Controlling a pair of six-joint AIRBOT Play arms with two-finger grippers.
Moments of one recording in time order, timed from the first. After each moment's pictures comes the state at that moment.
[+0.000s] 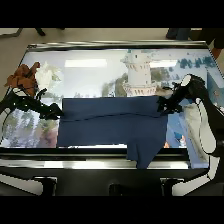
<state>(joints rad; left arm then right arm) 0.27 -1.71 1.36 1.03 -1.42 -1.33 -0.13 -1.76 1.57 -1.33 1.43 1.76</state>
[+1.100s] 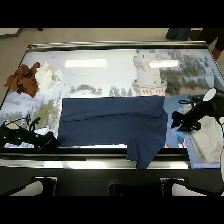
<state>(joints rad) 0.41 -1.27 0.64 1.07 -1.27 -1.29 -0.29 -1.42 1.18 -1.37 1.51 1.62</state>
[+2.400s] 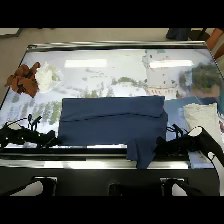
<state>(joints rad) 0.39 -1.28 0.63 1.04 -1.21 -1.28 -0.29 -1.17 0.52 -1.06 1.20 1.49</state>
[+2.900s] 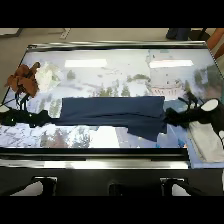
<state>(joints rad) 0.34 -1.29 0.97 0.97 -1.23 -1.32 -0.26 -1.27 1.00 -1.08 1.15 1.52</state>
